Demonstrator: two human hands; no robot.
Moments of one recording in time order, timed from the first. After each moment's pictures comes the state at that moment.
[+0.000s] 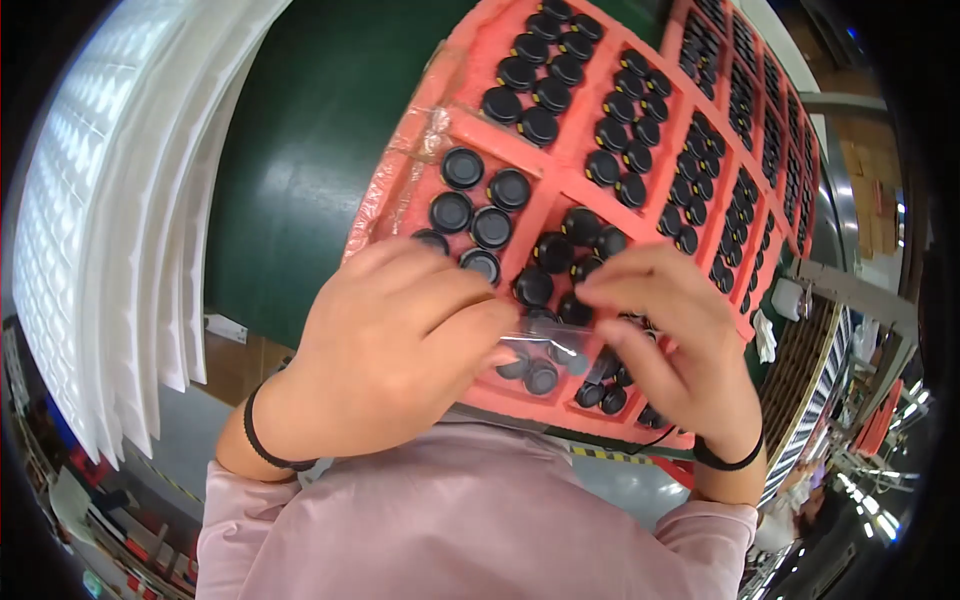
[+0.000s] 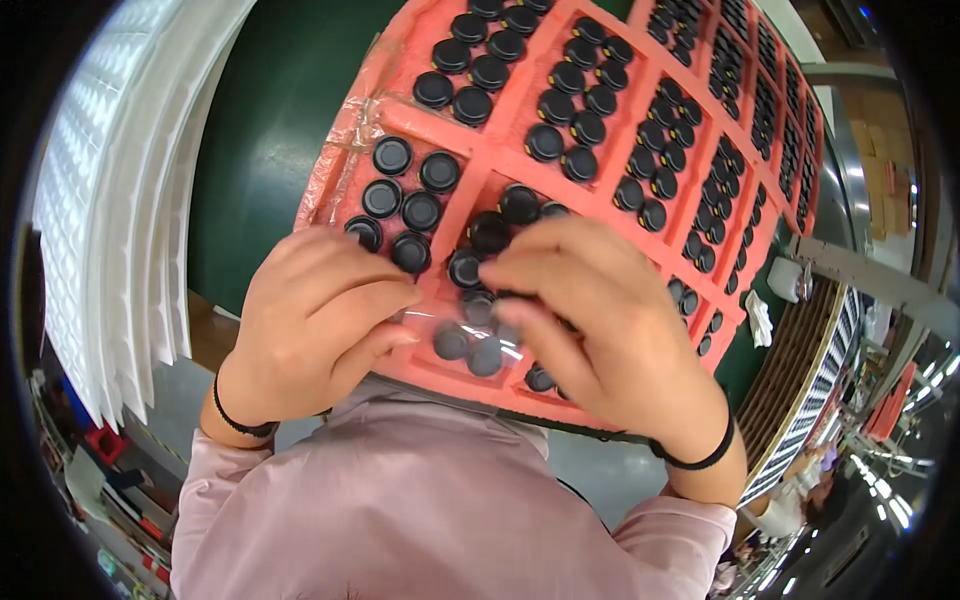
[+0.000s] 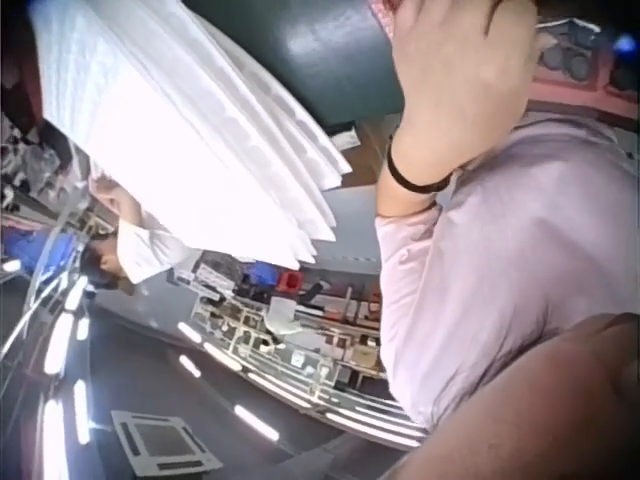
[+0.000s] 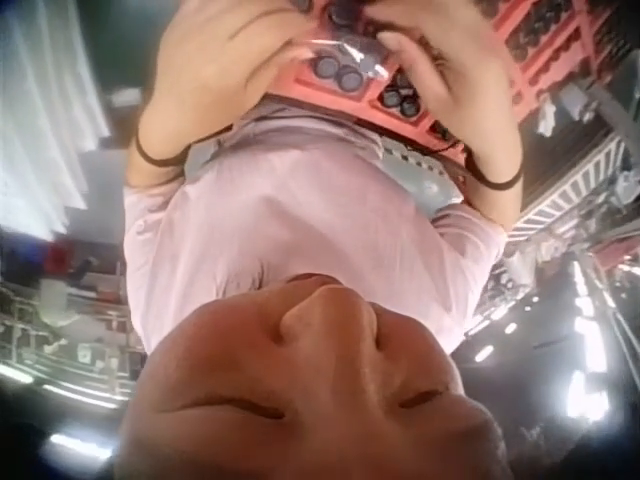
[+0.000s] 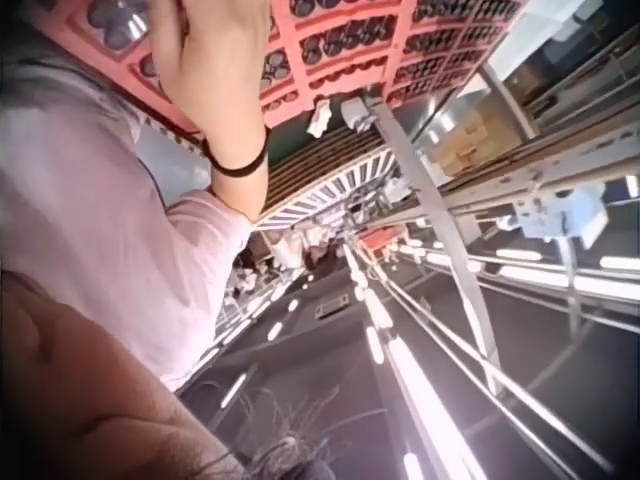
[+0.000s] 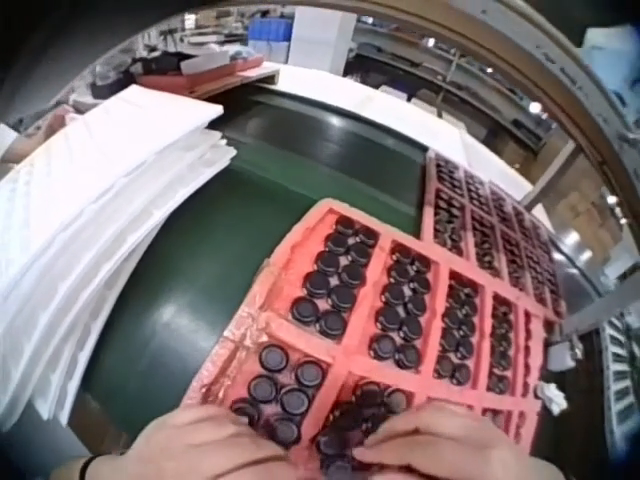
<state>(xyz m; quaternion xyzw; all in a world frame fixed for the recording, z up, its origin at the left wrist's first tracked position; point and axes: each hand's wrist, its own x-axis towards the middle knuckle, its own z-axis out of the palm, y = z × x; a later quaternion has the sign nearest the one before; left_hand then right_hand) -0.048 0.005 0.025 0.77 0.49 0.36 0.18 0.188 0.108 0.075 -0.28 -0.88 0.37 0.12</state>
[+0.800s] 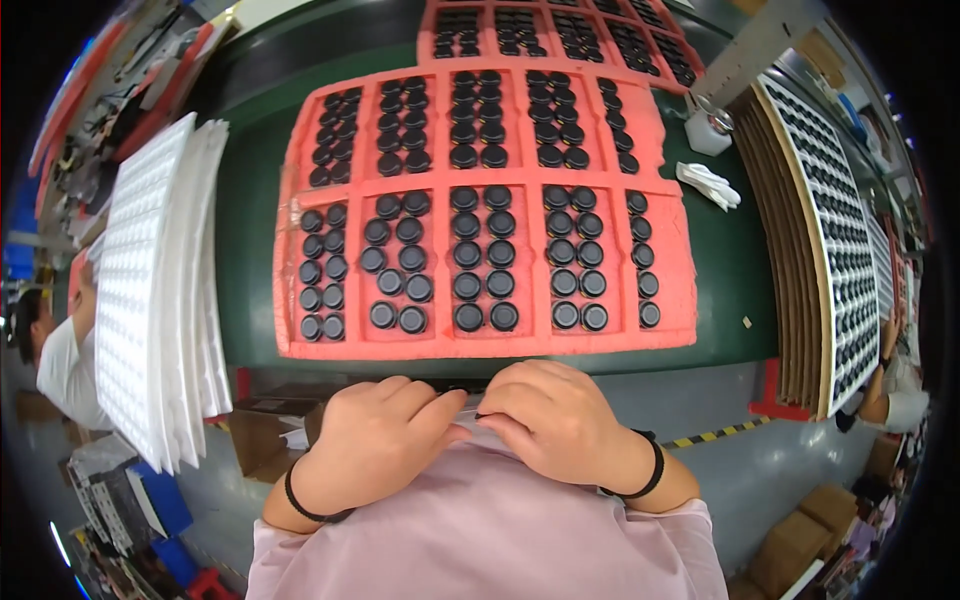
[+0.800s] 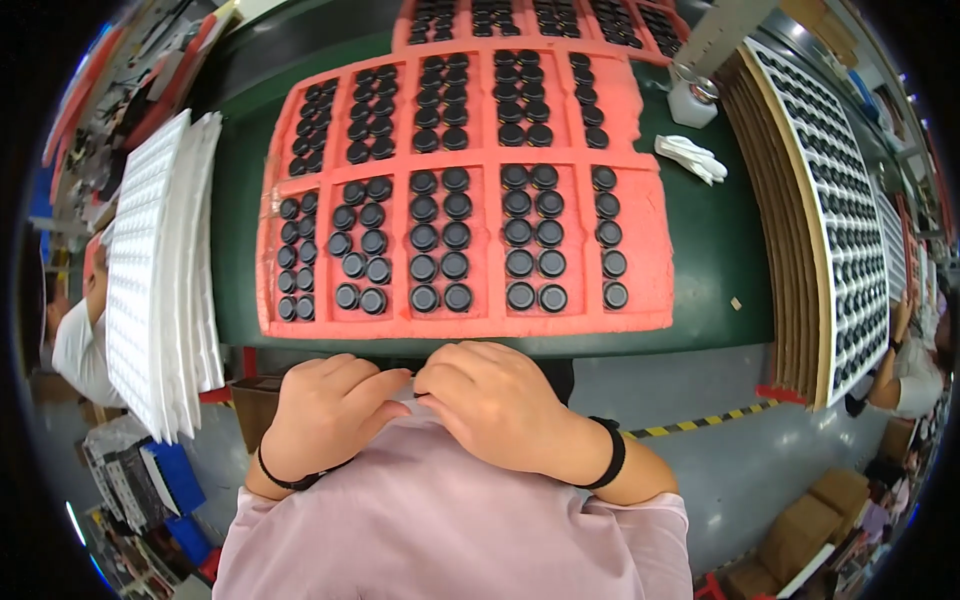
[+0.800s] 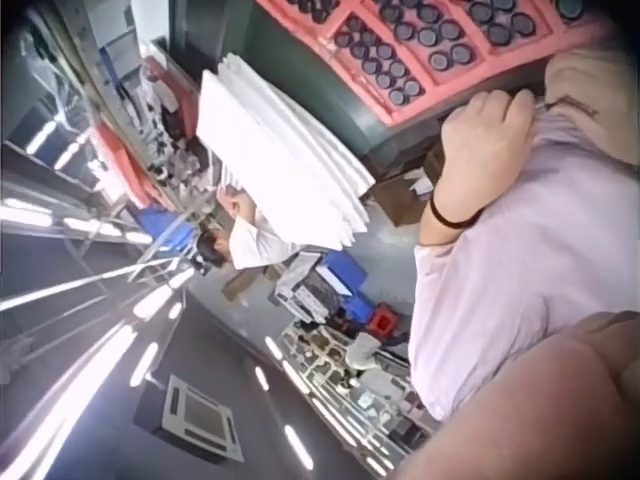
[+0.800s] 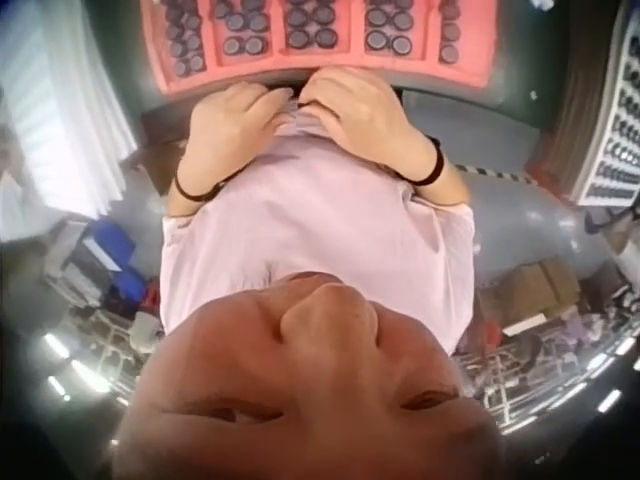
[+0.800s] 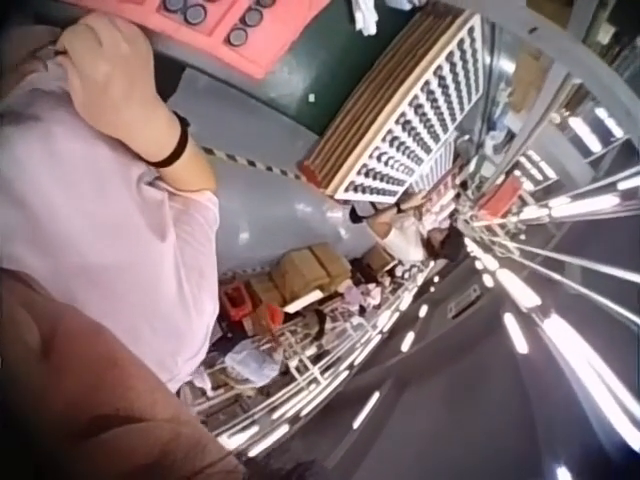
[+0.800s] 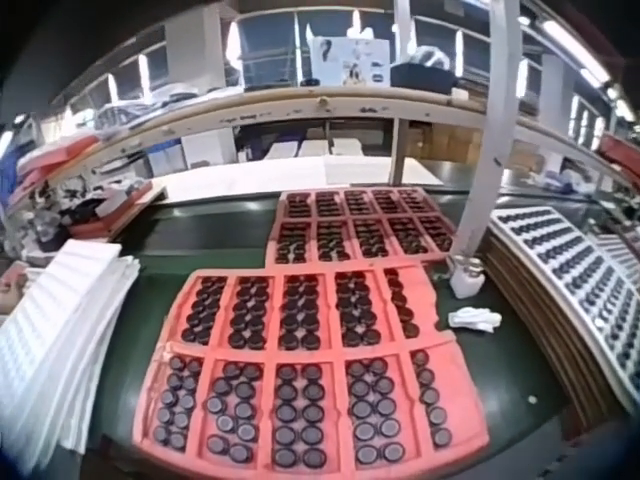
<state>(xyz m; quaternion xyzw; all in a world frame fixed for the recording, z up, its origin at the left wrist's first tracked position) 0.006 -0.038 0.061 0.88 0.41 0.14 0.18 0.232 -0.031 0.029 -0.35 -0.80 0.34 0.36</state>
